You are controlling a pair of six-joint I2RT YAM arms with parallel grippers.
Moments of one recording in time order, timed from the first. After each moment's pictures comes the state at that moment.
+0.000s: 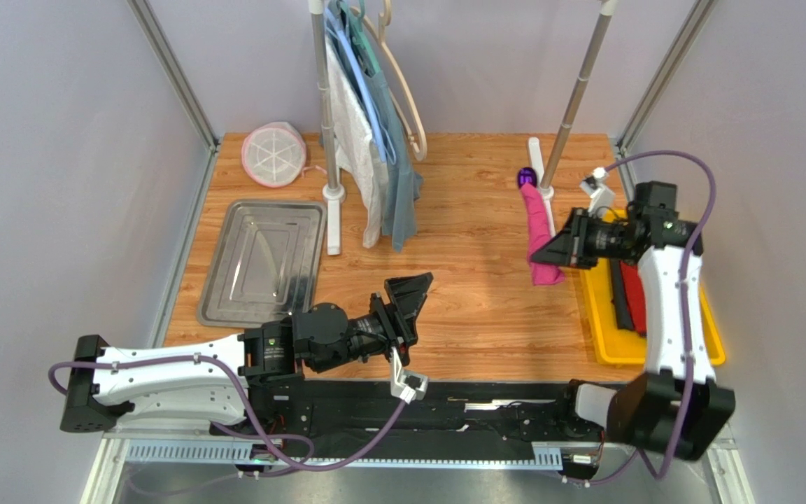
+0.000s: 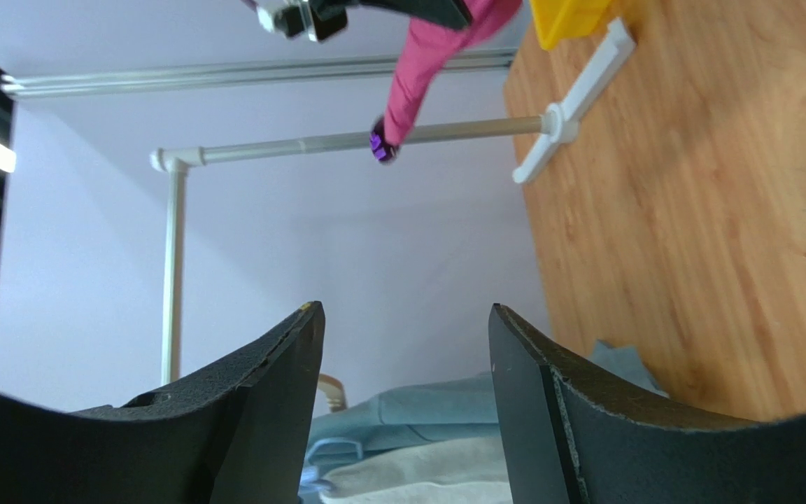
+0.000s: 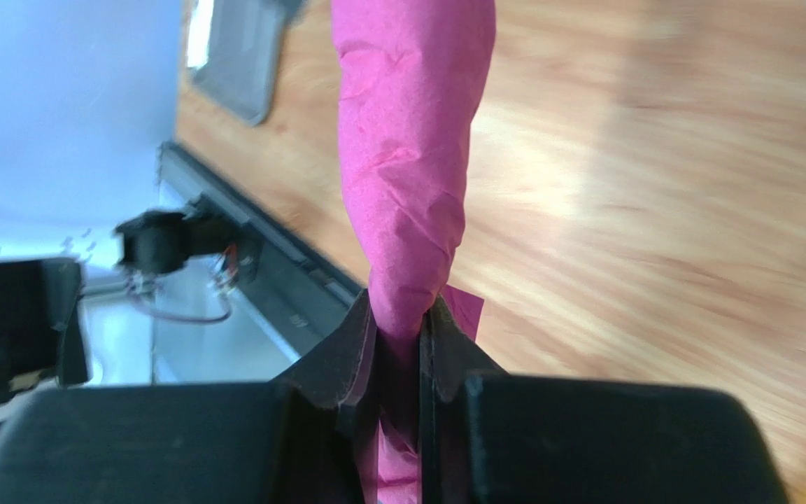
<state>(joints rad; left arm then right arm) -1.38 0.90 0.73 0.06 -0.22 1.55 -0.20 1.18 1.19 -1.06 -0.95 -0.05</state>
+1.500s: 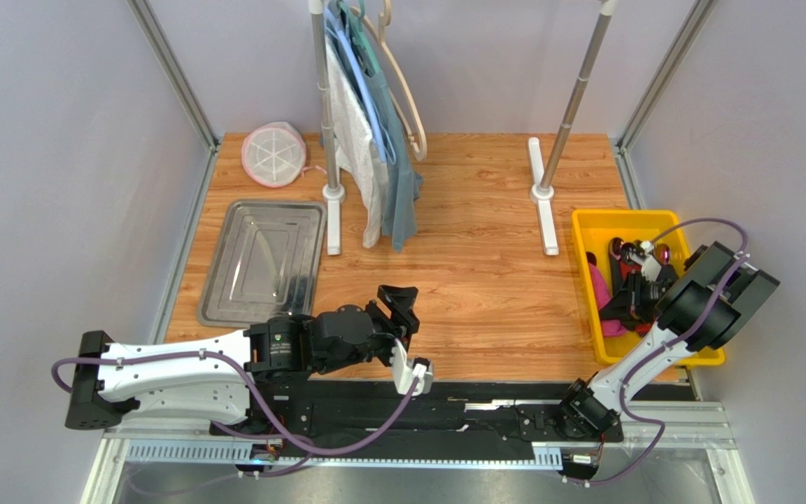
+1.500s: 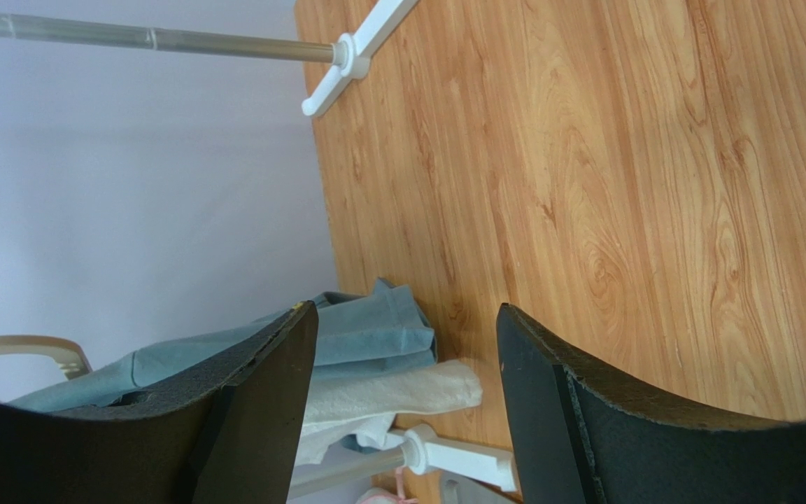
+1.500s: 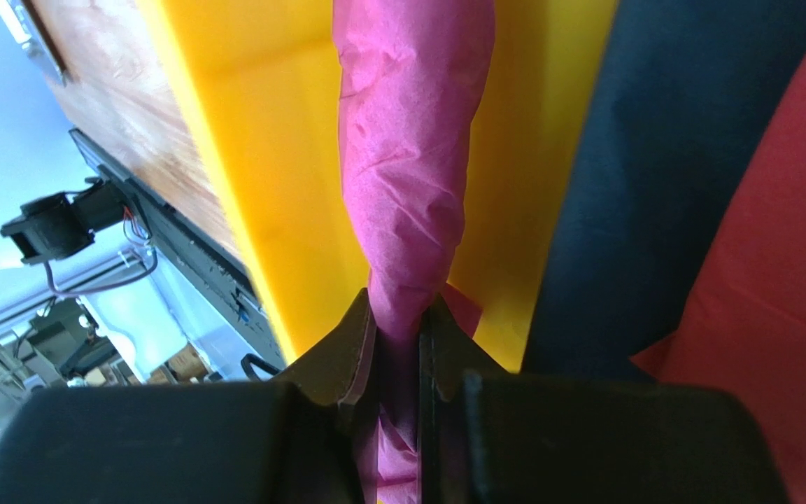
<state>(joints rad) -1.38 0.95 0.80 -0.27 -0.29 1.09 -0.82 1.96 1.21 -1.26 -0.70 -0.78</state>
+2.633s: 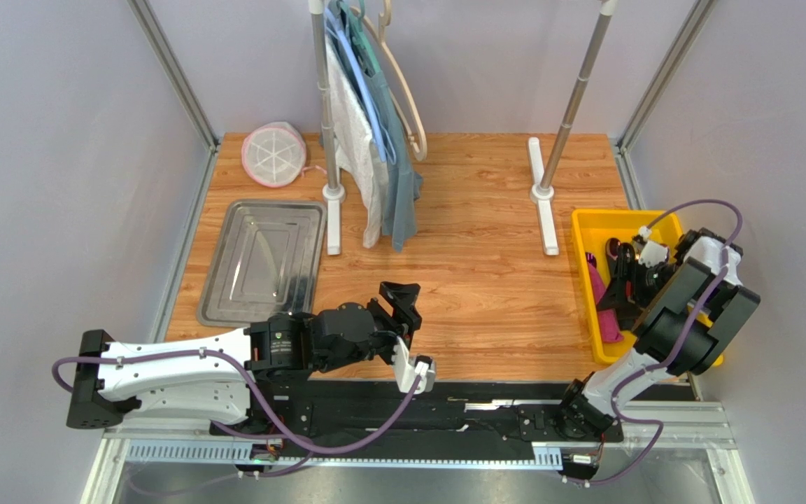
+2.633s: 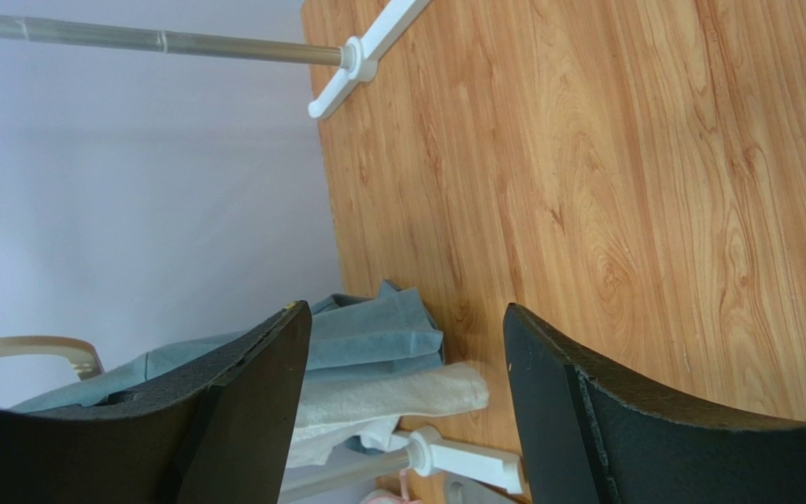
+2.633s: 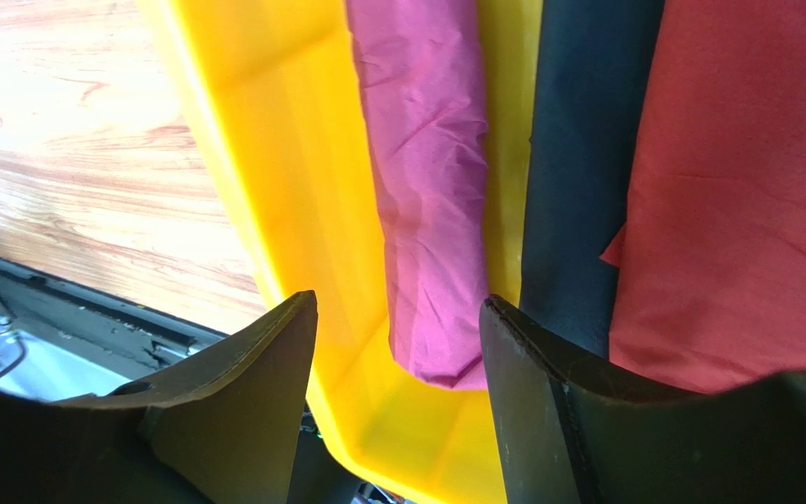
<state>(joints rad) -1.38 0.96 0.82 -0.28 -0.29 1.09 -0.71 1.70 1.14 -1.09 -0.47 -0.55</state>
